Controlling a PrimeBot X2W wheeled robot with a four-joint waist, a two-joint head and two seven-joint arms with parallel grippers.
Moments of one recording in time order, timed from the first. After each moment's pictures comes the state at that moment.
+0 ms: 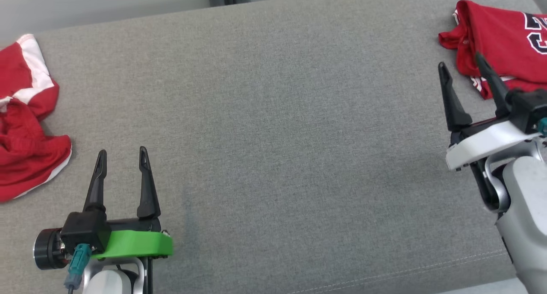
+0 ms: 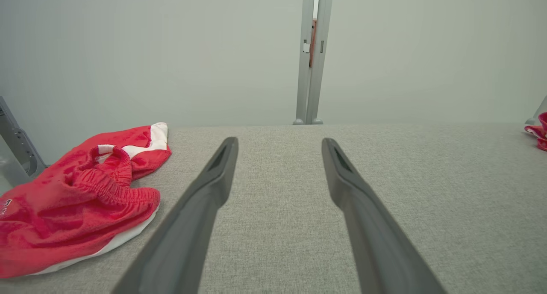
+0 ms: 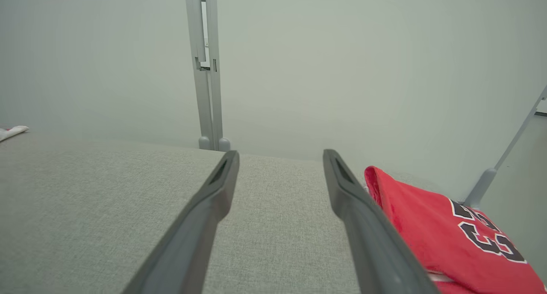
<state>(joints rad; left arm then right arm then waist) -0.09 0.06 -0.04 0.05 -0.14 0.03 -0.26 -0.49 -0.37 0.19 0.36 0.33 0.13 -0.26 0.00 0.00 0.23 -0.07</state>
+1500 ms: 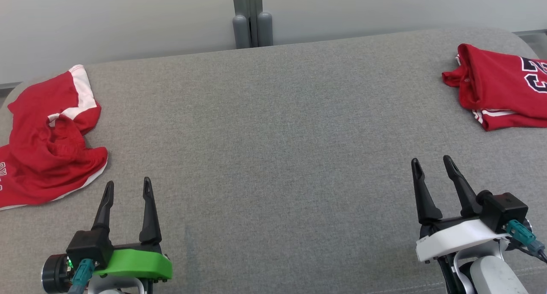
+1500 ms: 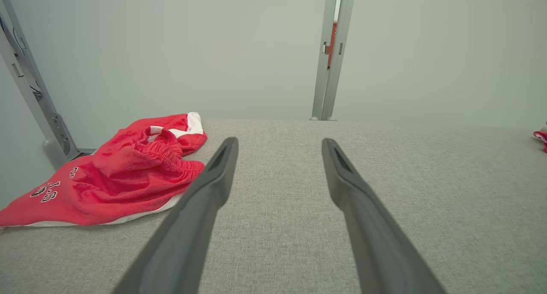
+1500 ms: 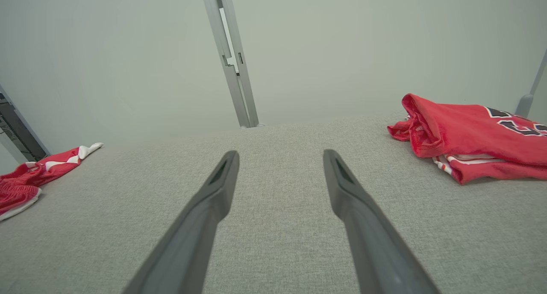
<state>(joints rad) -0.03 0.05 -0.02 0.16 -0.17 -0.01 -0.26 -0.07 -0.14 0.08 0.16 0.29 0.13 -0.26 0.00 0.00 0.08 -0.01</state>
